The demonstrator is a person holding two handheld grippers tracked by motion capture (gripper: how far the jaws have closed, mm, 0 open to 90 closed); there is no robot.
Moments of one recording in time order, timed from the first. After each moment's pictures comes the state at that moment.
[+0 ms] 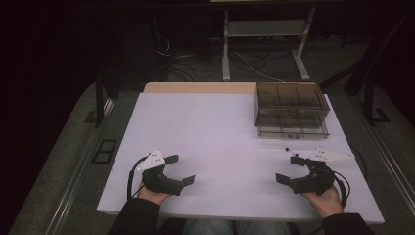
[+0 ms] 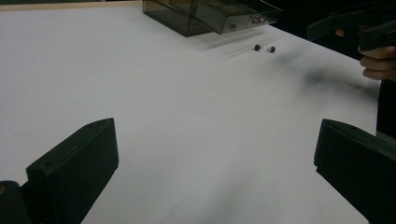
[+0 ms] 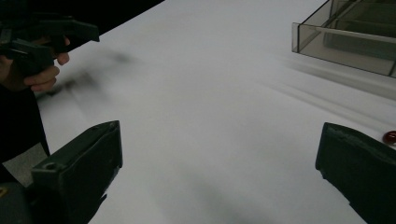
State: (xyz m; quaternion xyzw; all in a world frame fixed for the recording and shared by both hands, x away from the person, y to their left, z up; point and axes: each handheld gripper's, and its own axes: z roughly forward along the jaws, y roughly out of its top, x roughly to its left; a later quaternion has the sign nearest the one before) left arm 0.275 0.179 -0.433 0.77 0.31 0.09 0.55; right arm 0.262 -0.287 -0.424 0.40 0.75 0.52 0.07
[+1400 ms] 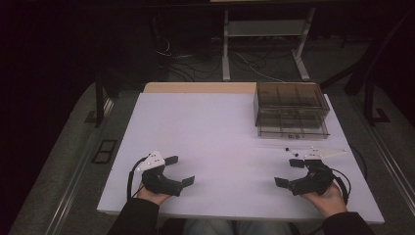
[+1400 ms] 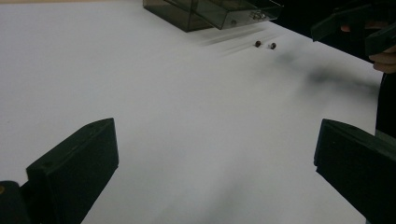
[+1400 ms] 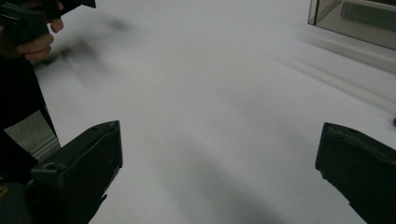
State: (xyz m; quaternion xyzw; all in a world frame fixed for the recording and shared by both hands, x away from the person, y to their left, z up) left arm 0.274 0.180 -0.434 0.77 0.32 0.09 0.54; right arm 0.264 -0.280 -0.414 0.39 0.80 0.46 0.05
